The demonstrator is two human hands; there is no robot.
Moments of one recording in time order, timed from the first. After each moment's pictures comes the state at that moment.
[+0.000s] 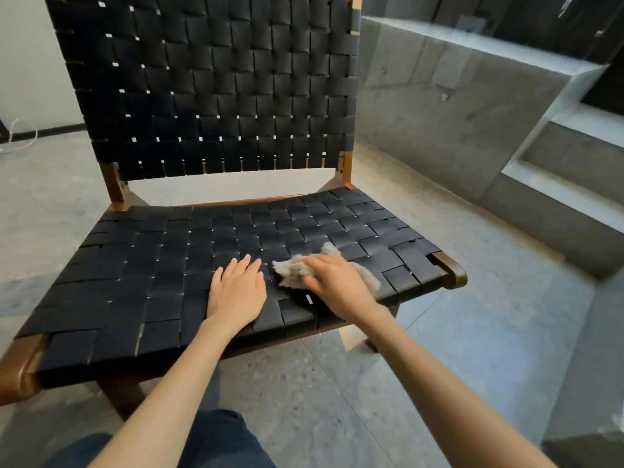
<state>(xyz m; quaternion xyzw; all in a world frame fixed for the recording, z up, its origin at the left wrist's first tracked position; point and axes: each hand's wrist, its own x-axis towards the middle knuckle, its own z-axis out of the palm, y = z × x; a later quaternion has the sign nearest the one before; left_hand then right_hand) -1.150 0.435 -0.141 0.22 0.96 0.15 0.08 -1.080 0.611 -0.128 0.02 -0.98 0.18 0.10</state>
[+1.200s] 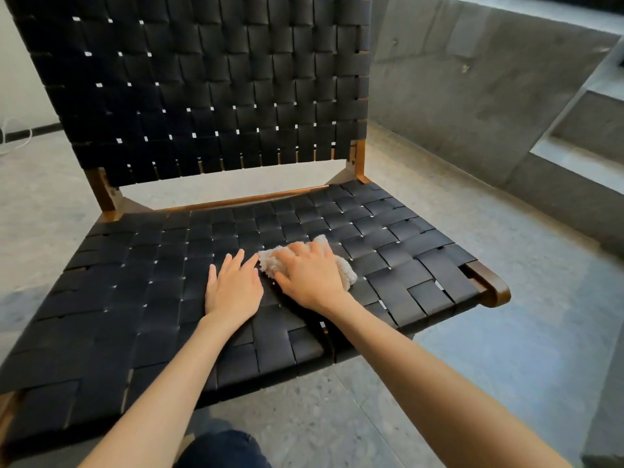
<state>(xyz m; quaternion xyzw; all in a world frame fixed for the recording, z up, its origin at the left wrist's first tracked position) -1.214 0.448 -0.161 0.19 0.97 0.12 0.08 -1.172 0.586 -0.151 -0.04 -1.00 0.05 0.02</state>
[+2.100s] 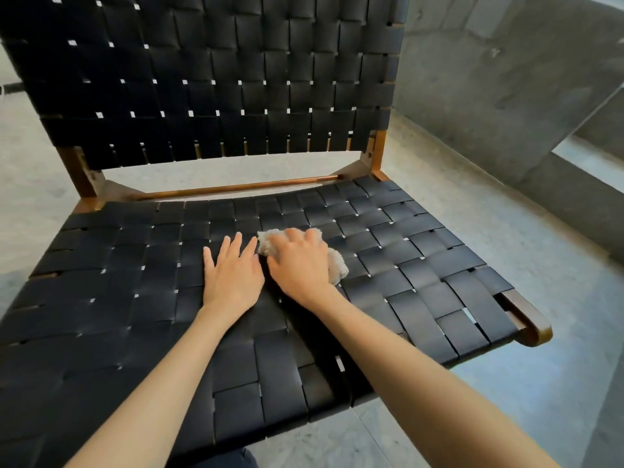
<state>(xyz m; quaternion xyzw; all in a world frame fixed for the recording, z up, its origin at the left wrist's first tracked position) -1.270 0.460 -0.183 0.19 0.97 0.13 0.08 -1.237 0.578 -0.164 -0.10 -0.99 0.10 0.04</state>
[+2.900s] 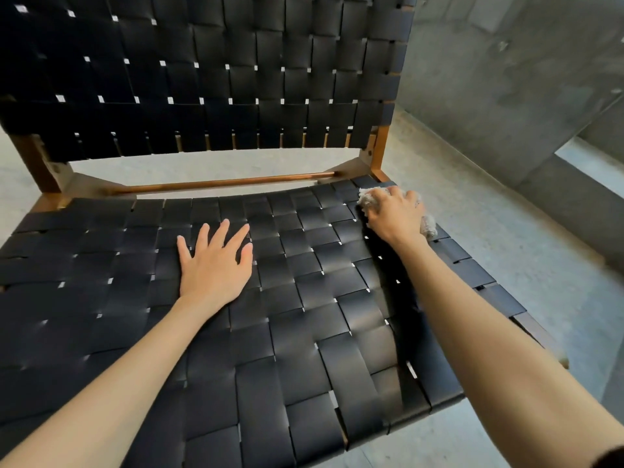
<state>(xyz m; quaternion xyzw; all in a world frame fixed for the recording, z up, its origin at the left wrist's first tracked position) -1.311 0.469 -0.195 0.19 0.97 0.11 0.08 -1.275 0.763 -0.160 -0.27 -0.96 0.03 0.02</state>
